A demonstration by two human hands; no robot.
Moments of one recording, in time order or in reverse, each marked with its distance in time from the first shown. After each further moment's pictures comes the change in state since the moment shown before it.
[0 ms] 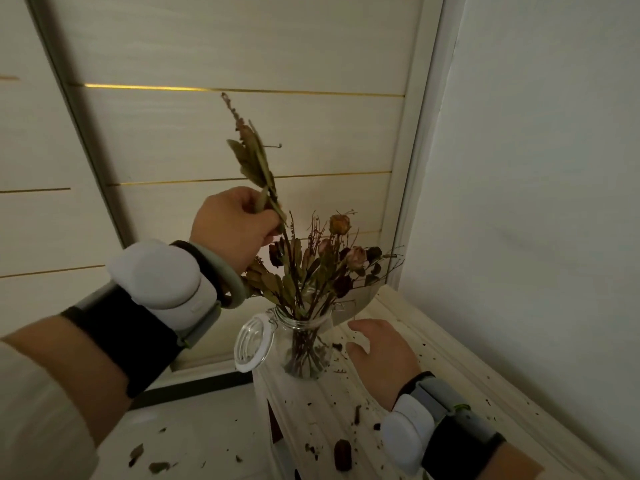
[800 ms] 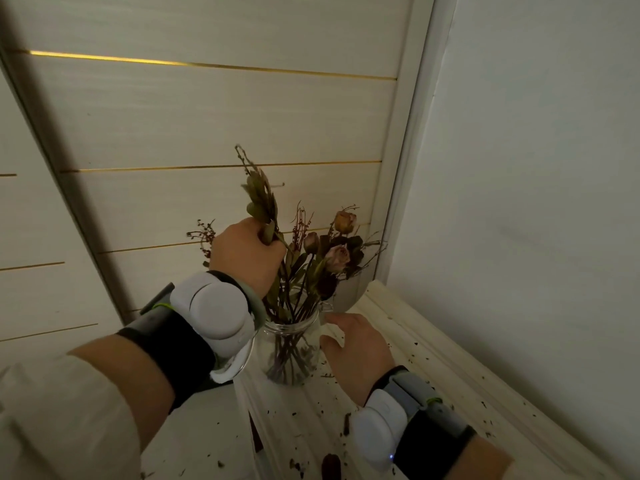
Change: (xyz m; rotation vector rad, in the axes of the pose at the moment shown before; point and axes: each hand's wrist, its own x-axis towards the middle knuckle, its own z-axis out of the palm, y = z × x) left_hand 0.019 -0.051 0.059 0.484 0.048 0.048; right_hand 0.027 -0.005 0.016 0.054 0.005 0.004
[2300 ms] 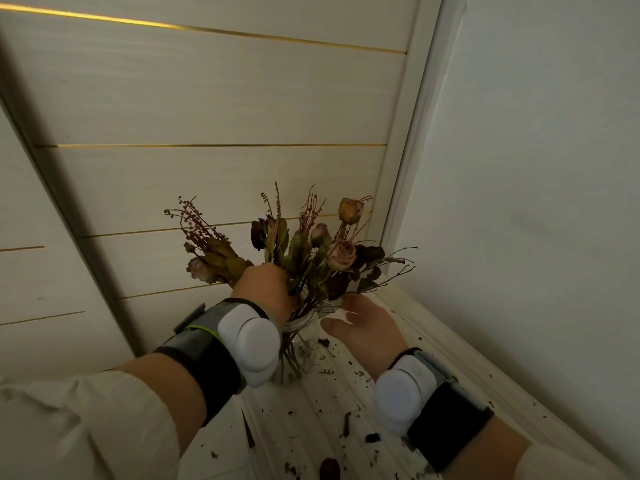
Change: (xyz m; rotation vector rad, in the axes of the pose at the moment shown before) left_hand -0.003 -0.032 0.060 0.523 -0.454 0.124; right_hand 0.028 0.012 -0.005 0.340 -0.042 0.190
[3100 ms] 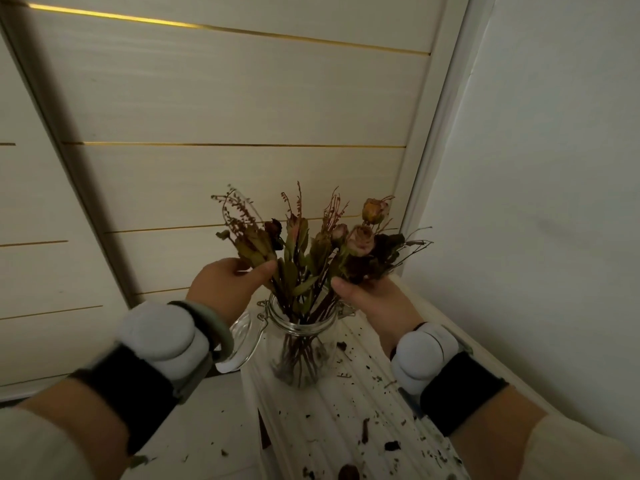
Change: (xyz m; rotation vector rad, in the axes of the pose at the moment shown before) left_hand -0.019 -0.064 -0.008 -0.786 0.135 -0.302; right_hand 0.032 -0.016 0.005 0.312 -0.087 -0.253
